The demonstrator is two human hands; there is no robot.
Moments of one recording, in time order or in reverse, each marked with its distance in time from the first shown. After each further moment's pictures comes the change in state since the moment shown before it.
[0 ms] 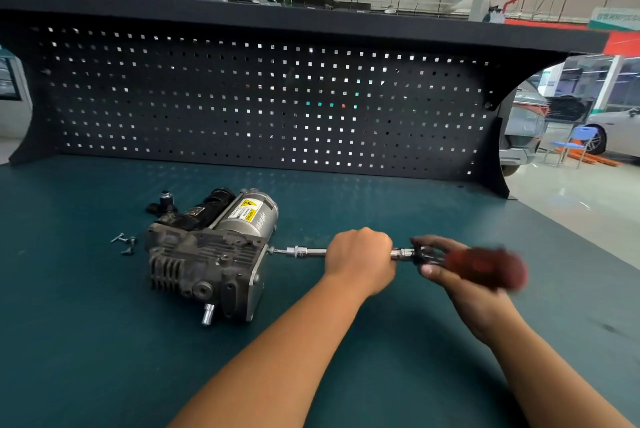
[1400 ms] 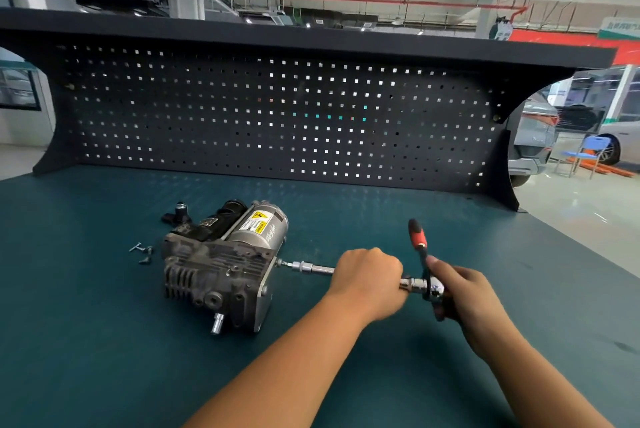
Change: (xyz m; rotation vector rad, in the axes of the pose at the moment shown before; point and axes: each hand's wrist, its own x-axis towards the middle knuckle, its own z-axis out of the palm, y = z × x) left_hand -0.018 -0.001 -0.015 0.029 -0.054 0.101; right_hand -0.002 -0.012 0.016 -0.020 0.069 0.199
